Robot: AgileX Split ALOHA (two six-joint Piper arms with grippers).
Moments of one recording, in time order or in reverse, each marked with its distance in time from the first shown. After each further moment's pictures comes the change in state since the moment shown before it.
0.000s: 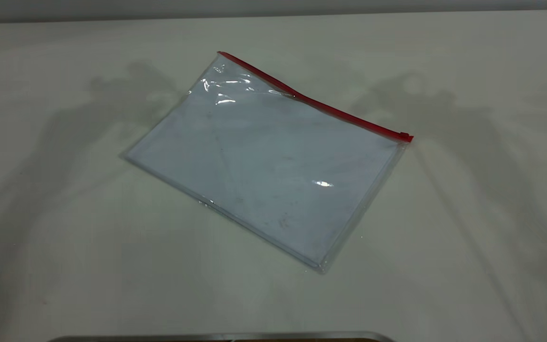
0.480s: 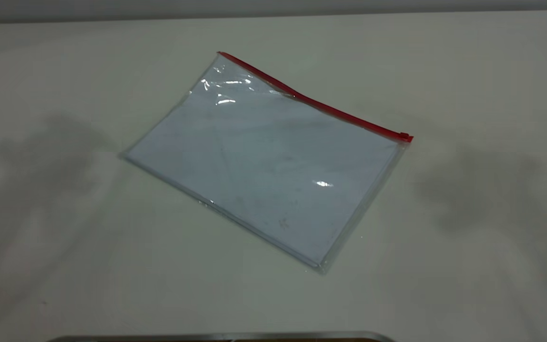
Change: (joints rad) left arm 0.000 -0.442 0.000 0.178 0.368 -0.213; right arm 0.000 -0.587 -0.002 -0.088 0.182 0.214
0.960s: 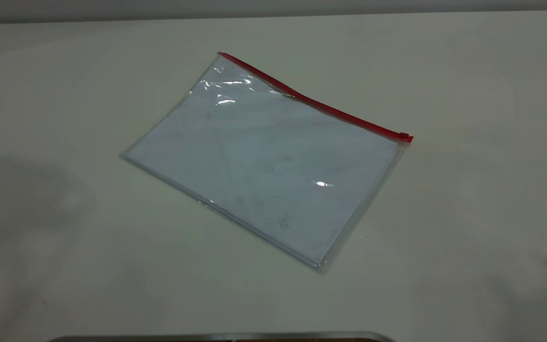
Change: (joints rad) left arm 0.000 -0.200 0.070 0.000 0.000 -0.225; right arm 0.000 -0.416 0.266 0.028 0.065 0.096
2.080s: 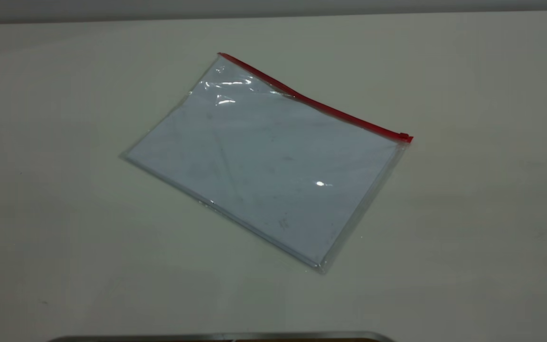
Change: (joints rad) left arm 0.000 -0.930 1.057 -0.020 -0.003 -0.010; right arm 0.000 -0.861 0.952 -0.018 -0.087 -0.040
